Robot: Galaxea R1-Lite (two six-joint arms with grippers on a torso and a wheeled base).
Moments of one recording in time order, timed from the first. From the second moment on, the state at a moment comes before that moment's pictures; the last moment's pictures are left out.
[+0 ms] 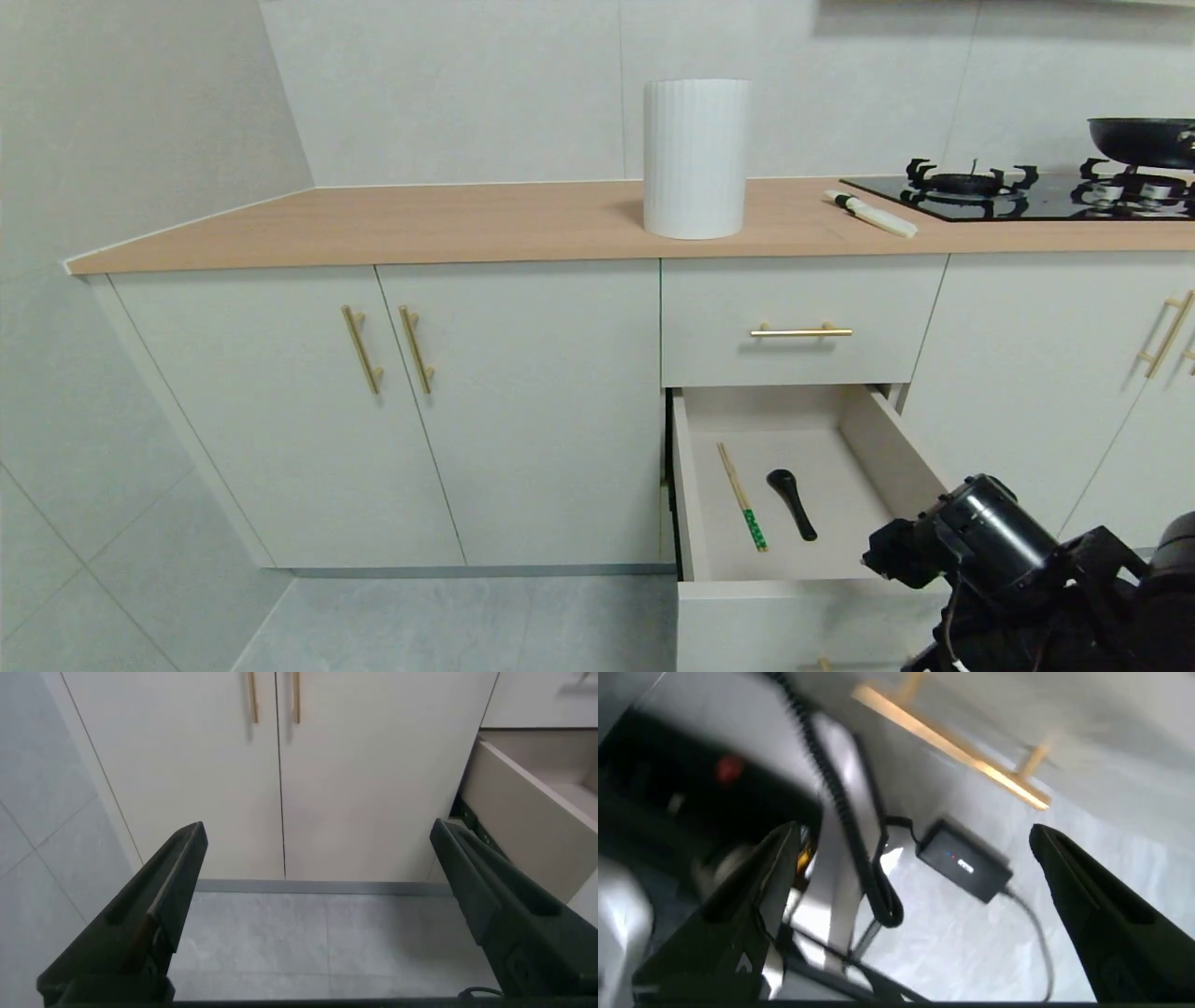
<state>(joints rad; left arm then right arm) 0.00 0.00 0.00 -0.01 0.03 -0.01 0.59 1.70 -0.60 0.08 -0.08 0.11</state>
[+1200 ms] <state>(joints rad) 0.00 0.00 0.00 -0.01 0.03 -0.01 0.42 1.97 -0.95 0.07 -0.18 0.27</state>
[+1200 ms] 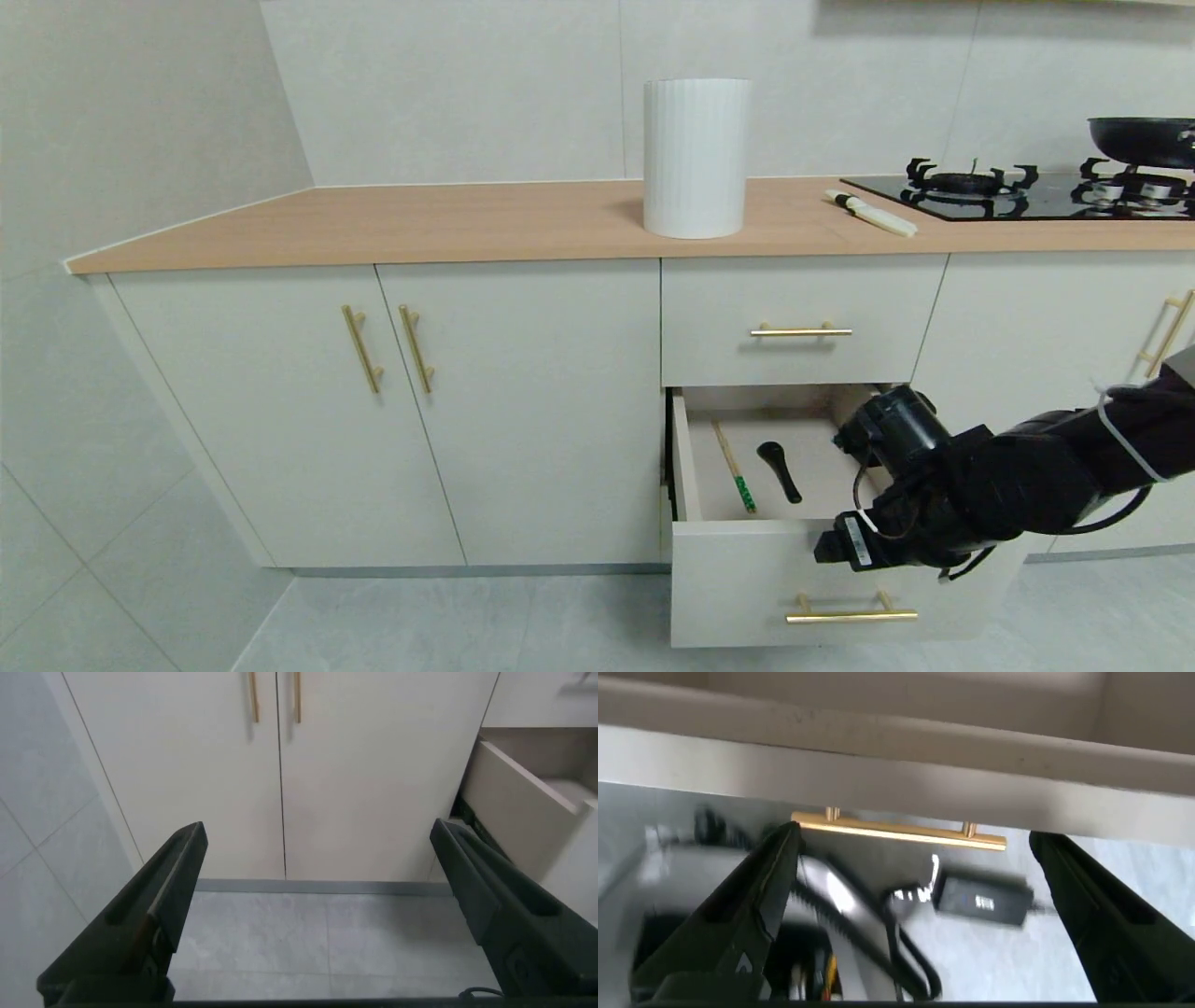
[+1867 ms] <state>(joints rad) 0.00 0.00 0.00 -0.01 0.03 -0.01 0.39 2.18 -1.19 -0.07 -0.18 0.24</state>
